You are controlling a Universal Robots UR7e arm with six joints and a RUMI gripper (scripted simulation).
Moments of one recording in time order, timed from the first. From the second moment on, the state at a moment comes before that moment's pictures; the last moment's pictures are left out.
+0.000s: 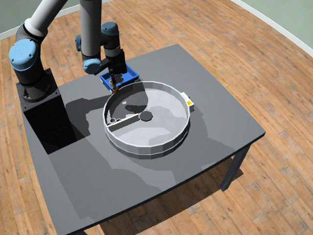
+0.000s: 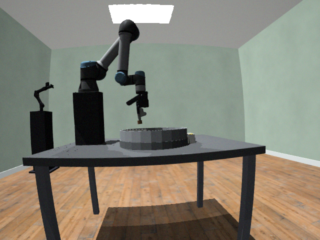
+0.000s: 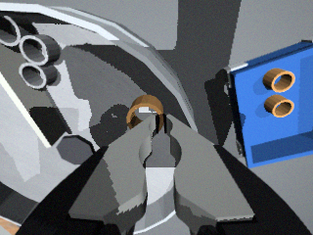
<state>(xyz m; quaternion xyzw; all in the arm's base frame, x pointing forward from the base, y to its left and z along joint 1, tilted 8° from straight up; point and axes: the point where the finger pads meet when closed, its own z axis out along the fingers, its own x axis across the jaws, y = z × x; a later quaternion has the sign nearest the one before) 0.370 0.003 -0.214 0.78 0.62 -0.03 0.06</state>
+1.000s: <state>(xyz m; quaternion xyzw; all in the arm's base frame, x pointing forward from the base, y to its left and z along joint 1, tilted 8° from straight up) 0.468 0.129 -0.231 0.78 0.62 -0.04 0.06</state>
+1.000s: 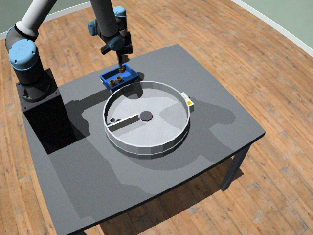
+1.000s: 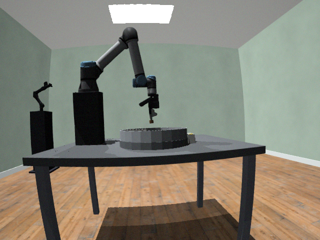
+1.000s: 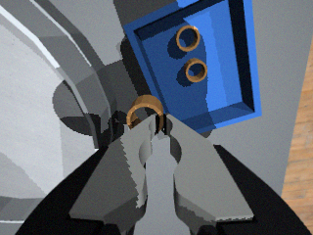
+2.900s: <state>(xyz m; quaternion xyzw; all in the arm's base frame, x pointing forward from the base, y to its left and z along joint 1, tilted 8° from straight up) 0.524 0.201 -0.243 0.78 0.62 -0.04 0.05</state>
